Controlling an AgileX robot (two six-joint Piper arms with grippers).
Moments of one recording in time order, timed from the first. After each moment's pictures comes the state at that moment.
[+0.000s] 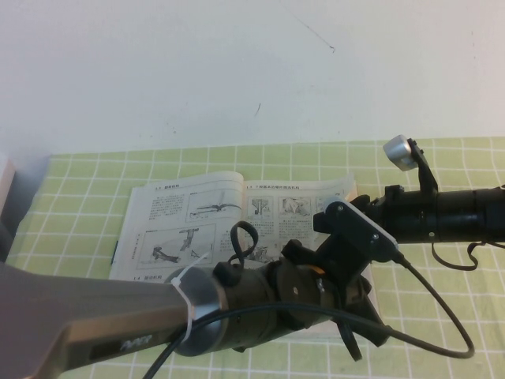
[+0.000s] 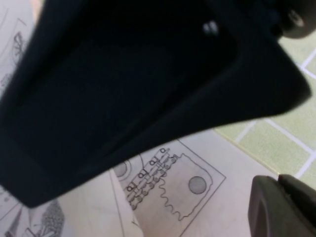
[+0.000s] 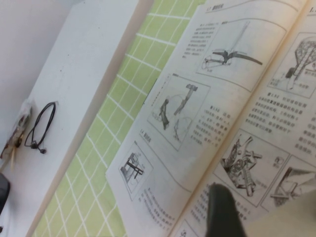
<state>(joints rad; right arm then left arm) 0.17 2.06 -1.06 1.71 1.01 -1.52 -0.92 1.89 -1.09 -1.06 -0.08 1.03</state>
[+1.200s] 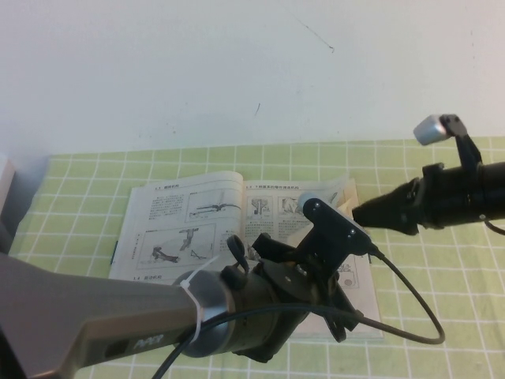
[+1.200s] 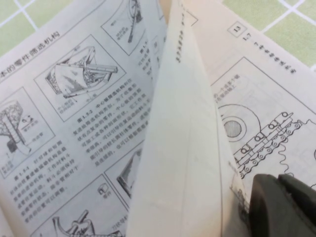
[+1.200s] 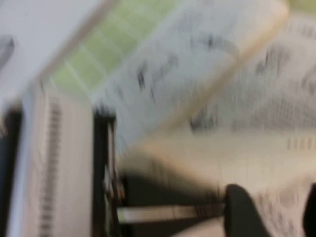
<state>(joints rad) 0.09 1.88 -1.07 1.44 0.96 -1.51 -0.92 1.92 -1.09 -1.57 -0.31 1.53</state>
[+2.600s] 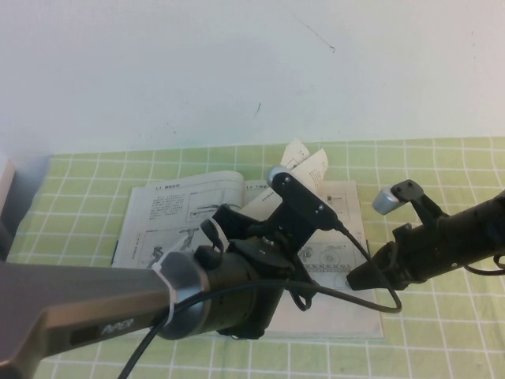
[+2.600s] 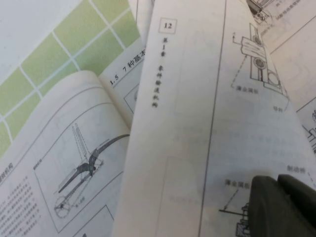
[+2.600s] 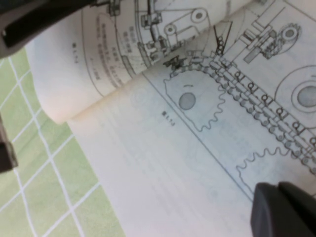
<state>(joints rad) 0.15 2.05 -1.07 1.23 0.88 -1.49 -0.88 1.87 -1.09 -1.75 -0.50 1.82</state>
